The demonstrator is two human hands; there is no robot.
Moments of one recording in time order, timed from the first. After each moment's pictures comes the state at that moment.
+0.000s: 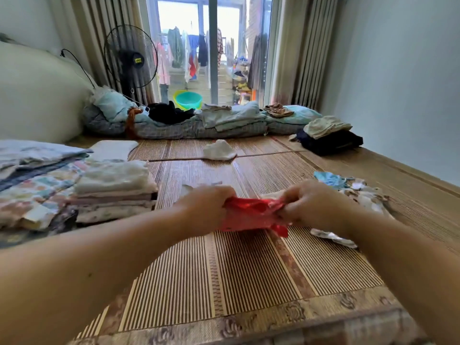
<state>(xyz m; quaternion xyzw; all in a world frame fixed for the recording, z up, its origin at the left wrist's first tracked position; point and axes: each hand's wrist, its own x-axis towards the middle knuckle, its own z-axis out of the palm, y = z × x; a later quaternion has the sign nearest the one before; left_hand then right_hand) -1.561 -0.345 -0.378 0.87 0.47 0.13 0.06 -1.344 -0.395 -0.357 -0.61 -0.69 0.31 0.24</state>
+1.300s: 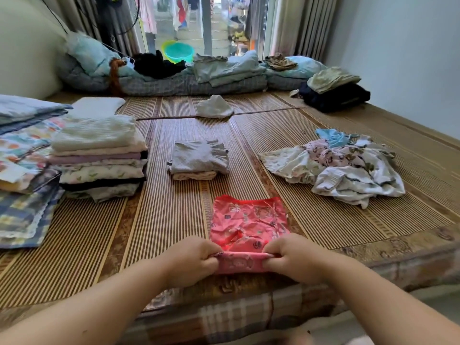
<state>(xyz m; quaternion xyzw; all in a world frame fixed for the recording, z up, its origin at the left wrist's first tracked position) -1.589 -0.383 -0.533 0.82 0.45 0.02 0.36 -1.352 -0.415 -0.515 -0.57 -0.74 0.34 0.03</state>
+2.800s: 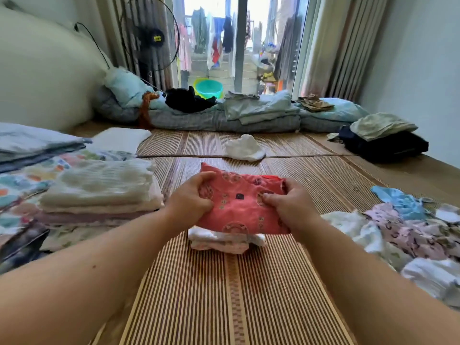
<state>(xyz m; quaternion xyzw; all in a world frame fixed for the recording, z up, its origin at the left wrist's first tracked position) -1.632 -0.138 -0.470 0.66 0.55 0.40 0.32 -1.419 -0.151 -0.467 -0.56 -0.51 0.42 0.50</state>
